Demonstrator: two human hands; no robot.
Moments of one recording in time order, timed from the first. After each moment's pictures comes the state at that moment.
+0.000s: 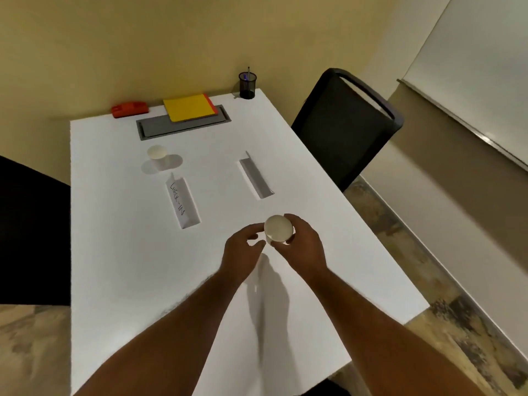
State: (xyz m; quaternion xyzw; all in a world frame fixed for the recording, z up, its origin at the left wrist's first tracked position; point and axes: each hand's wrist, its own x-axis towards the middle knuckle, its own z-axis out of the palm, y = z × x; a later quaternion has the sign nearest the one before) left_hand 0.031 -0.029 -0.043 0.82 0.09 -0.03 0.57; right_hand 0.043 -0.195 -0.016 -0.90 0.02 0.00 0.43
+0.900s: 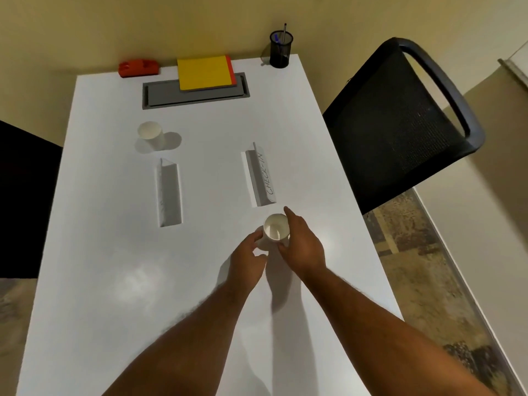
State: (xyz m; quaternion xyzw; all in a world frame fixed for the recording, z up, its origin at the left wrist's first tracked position) left_hand 0.135 -0.121 -0.107 0.78 0.30 -0.08 0.54; right_hand 0.206 -0.258 -0.113 -0.94 -0.10 0.14 0.28
